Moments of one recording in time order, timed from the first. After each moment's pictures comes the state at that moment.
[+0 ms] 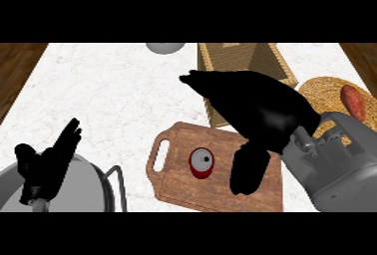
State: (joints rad) left arm 0.05 0.45 -0.18 -1.52 0.31 0.22 0.16; right arm -1.02 -0.51 0.61 -1.78 -0.15 0.43 1.04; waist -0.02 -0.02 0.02
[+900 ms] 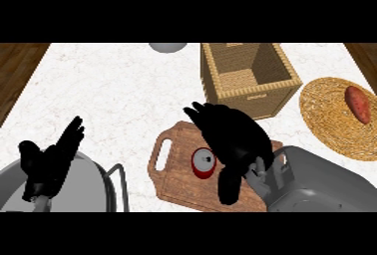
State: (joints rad) left arm 0.03 0.43 -0.17 -1.51 0.29 0.20 0.18; right arm -0.83 -0.44 0.80 -1.75 0.09 0.32 1.00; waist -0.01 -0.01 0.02
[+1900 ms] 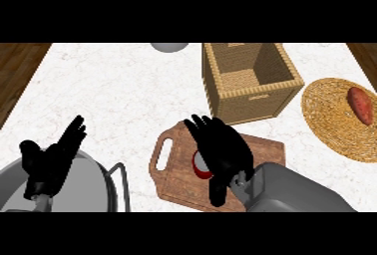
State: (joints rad) left arm 0.02 0.41 -0.15 -1.50 0.27 0.16 0.17; right arm -0.69 -0.35 0.87 -1.65 0.31 0.23 0.93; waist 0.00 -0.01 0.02
